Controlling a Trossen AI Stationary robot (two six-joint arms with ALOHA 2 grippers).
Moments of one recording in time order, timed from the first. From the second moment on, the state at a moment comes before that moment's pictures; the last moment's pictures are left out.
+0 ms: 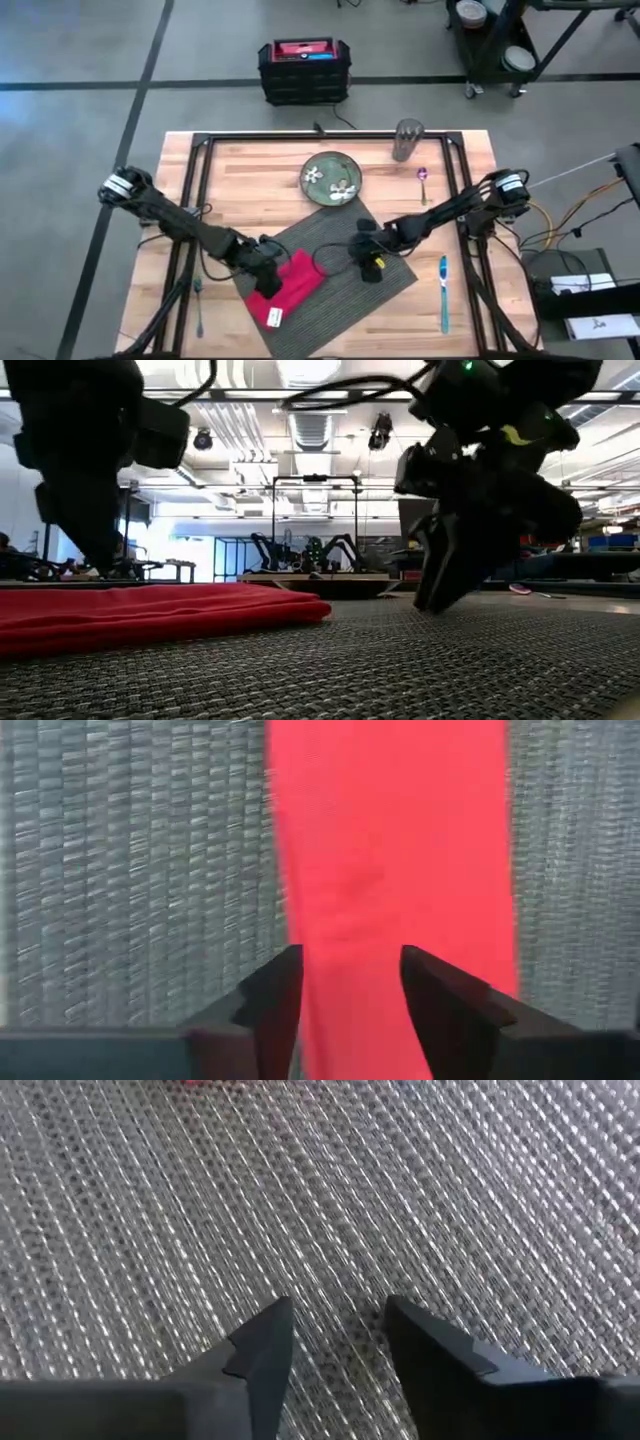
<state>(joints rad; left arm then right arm) -0.47 1.48 0.84 -0.48 -0.07 -1.11 0.23 1.72 0.81 -0.06 0.05 0.18</state>
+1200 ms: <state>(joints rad) -0.47 1.70 0.84 -0.32 -0.06 -1.00 0.23 1.70 0.80 -0.03 0.11 0.19</state>
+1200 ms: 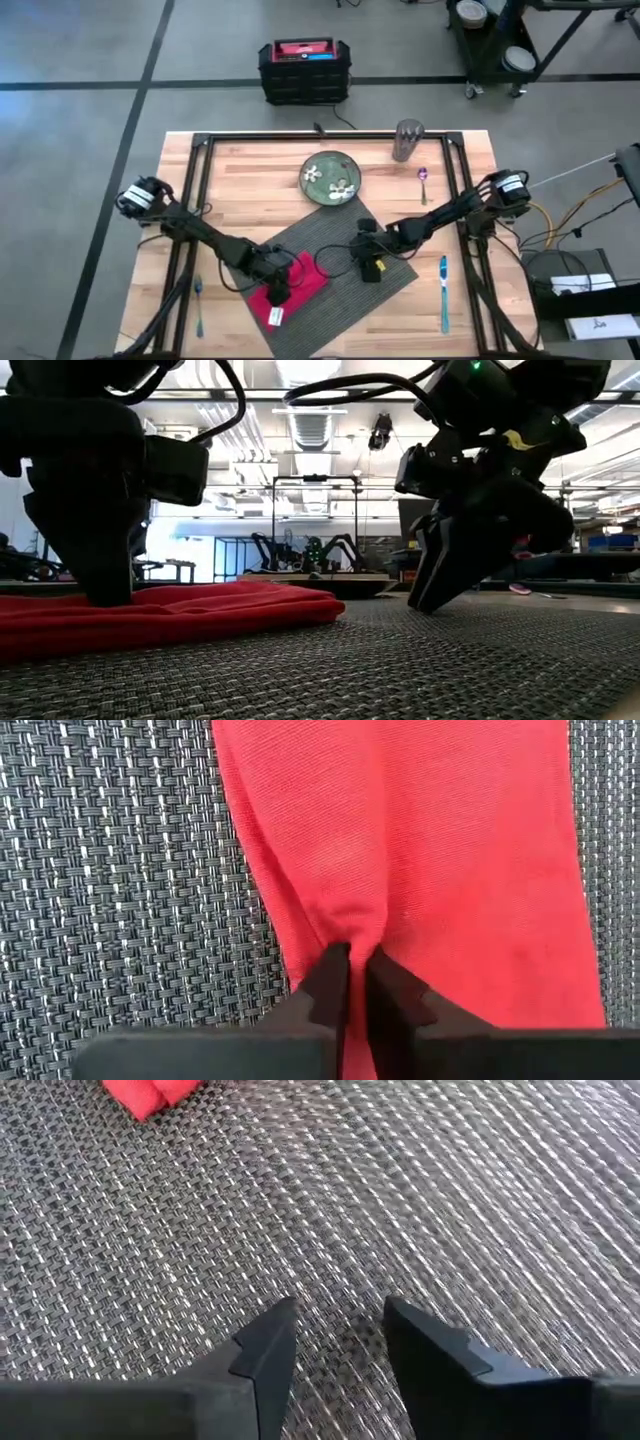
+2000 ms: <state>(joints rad) -0.50 1.51 0.84 -0.57 -0.14 -1.25 0.16 1.75 0.84 -0.19 0.22 0.22</state>
